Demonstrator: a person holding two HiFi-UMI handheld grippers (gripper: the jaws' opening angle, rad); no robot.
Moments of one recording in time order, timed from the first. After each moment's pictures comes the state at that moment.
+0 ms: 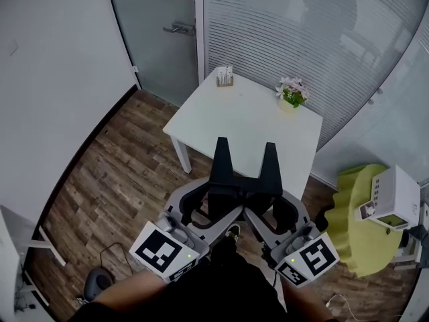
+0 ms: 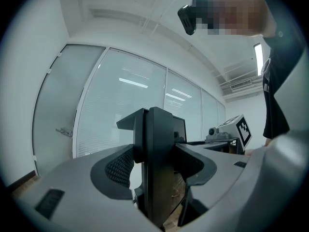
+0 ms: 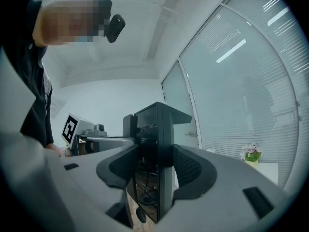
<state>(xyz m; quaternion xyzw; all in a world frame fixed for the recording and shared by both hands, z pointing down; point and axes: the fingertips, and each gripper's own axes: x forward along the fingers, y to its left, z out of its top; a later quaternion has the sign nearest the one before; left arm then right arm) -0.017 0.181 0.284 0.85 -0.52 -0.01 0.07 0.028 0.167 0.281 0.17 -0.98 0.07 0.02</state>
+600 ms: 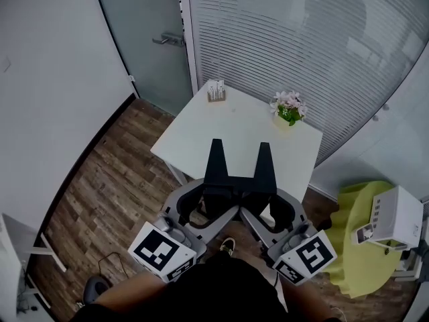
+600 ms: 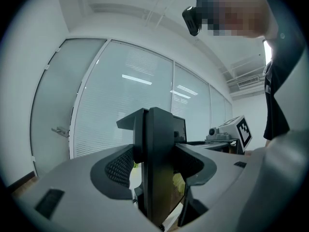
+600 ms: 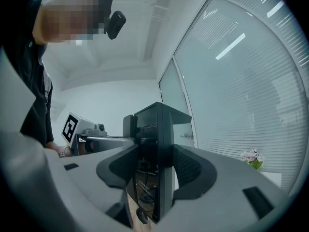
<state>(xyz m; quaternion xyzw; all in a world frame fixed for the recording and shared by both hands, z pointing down) -0.011 0.047 0.285 0.84 -0.54 0.00 0.08 0.033 0.031 0.281 0.15 -0.98 0.08 0.02</state>
